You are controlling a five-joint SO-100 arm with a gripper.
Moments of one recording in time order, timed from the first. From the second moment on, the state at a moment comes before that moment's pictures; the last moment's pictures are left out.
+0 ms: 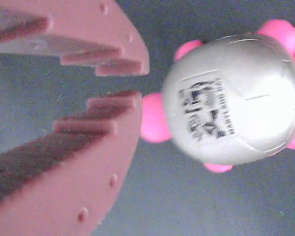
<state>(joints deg) -7.1 76.5 69.2 92.3 -72.9</state>
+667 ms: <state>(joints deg) -6.0 71.2 69.0 91.3 -74.7</state>
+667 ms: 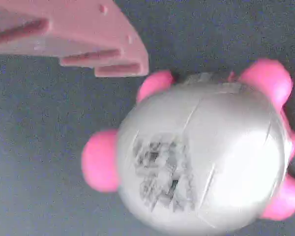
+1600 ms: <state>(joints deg) -5.5 61.3 69.0 86.2 -75.4</state>
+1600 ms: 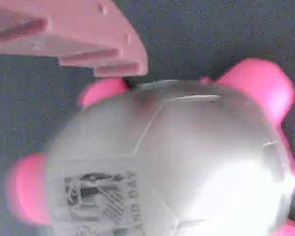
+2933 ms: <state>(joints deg) -5.9 55.3 68.9 80.2 -75.1</state>
